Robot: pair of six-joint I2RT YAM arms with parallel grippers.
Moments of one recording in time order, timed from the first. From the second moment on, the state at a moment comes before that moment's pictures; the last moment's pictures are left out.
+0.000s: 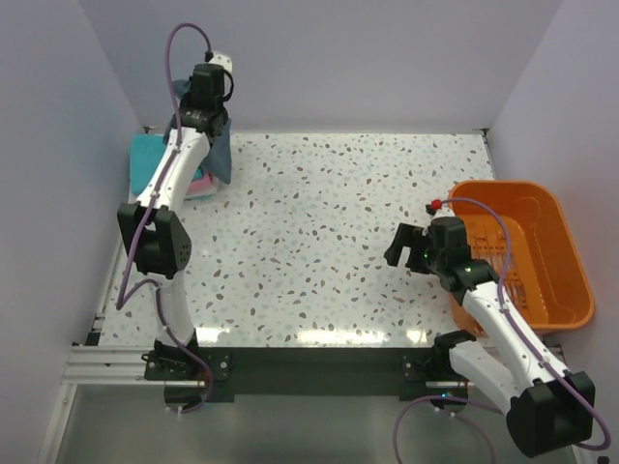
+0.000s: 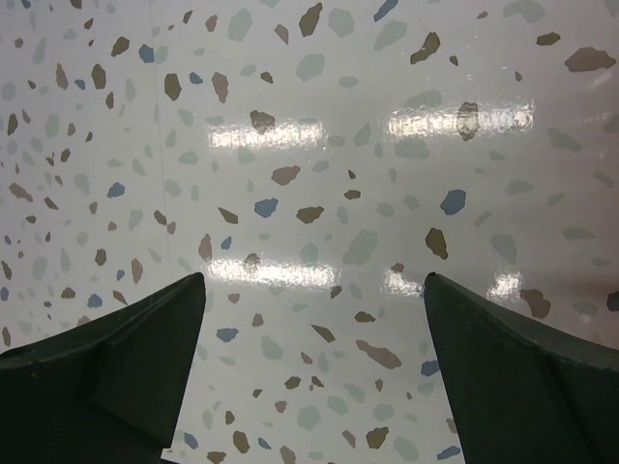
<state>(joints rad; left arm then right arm) -0.18 2.03 2.06 -0.46 -0.61 0.35 0.25 0.88 0.61 -0.48 -0.05 0.44</state>
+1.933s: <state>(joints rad) 0.16 2.04 1.95 -0.43 -0.43 -0.12 0.25 0.89 0.62 -0.51 -0.07 0.47</state>
